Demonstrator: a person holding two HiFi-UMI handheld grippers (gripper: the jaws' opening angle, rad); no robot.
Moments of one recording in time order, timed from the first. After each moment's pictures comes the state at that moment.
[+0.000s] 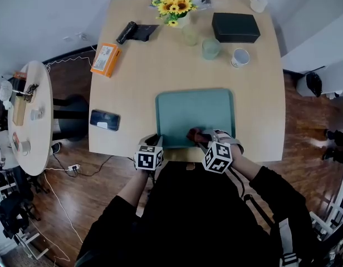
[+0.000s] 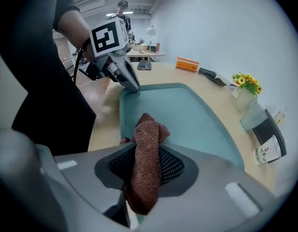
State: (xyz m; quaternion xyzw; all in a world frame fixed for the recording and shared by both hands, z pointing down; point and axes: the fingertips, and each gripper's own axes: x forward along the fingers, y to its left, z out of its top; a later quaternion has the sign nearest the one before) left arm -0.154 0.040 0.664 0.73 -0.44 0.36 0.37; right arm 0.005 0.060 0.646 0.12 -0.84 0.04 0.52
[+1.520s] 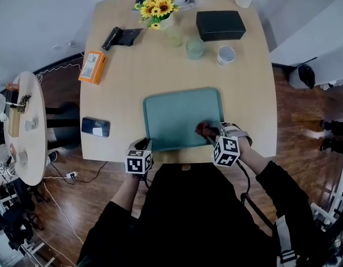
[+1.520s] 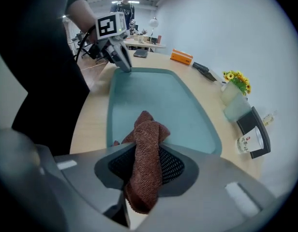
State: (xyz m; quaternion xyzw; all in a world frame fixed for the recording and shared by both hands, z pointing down) left arm -0.157 0.038 0.663 0.73 -0.44 0.37 0.37; right arm 0.086 0.034 0.649 0.13 -0.81 -0.01 0.57
